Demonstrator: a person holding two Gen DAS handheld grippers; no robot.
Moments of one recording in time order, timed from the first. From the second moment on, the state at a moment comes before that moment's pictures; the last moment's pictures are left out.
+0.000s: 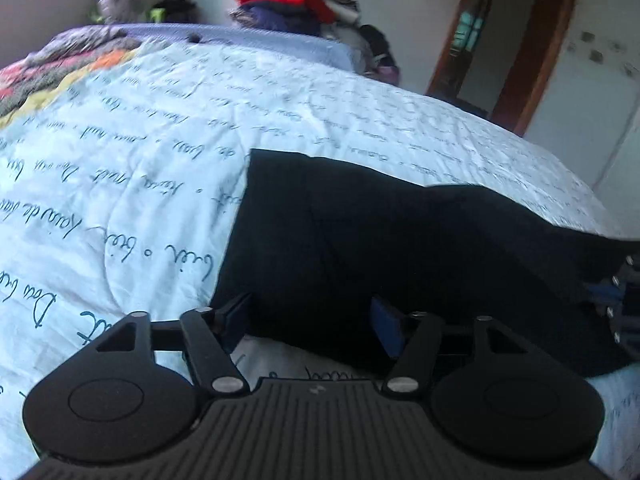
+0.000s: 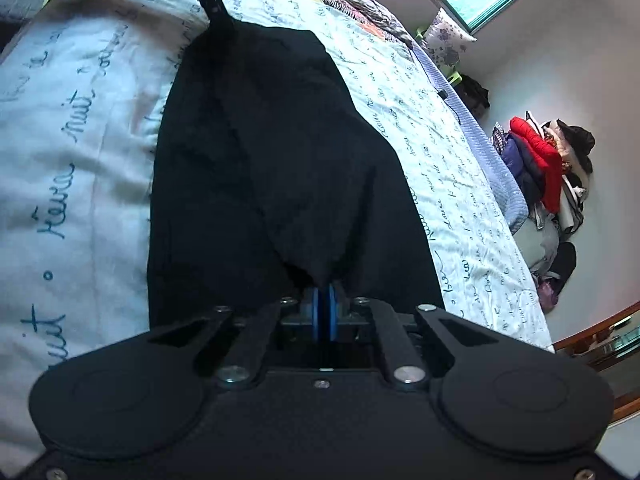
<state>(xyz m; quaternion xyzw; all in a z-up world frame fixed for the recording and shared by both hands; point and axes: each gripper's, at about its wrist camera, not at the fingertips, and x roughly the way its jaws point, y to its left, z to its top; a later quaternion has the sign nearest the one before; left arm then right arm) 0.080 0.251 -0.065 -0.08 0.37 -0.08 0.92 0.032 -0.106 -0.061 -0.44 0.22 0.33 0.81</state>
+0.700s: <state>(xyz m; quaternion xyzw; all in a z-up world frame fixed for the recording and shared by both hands) 0.096 0.264 -0.022 -0.01 0.38 -0.06 0.92 0.007 -0.096 -0.033 -0.42 0.22 0.35 0.81</state>
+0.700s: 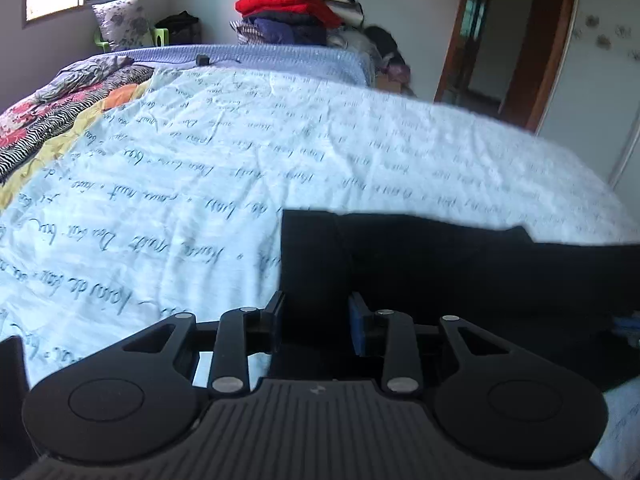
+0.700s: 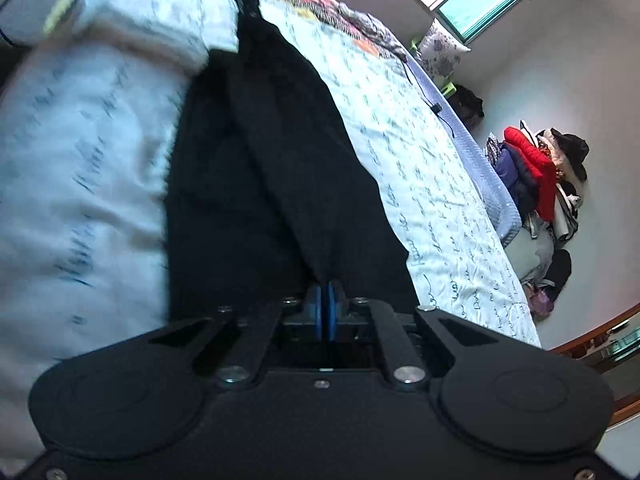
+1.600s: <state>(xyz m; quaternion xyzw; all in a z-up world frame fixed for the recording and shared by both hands) 0.055 0.104 -0.027 0.20 0.24 -0.16 0.94 0.042 -0.576 -0.068 0.54 0.29 -0.07 0.79</state>
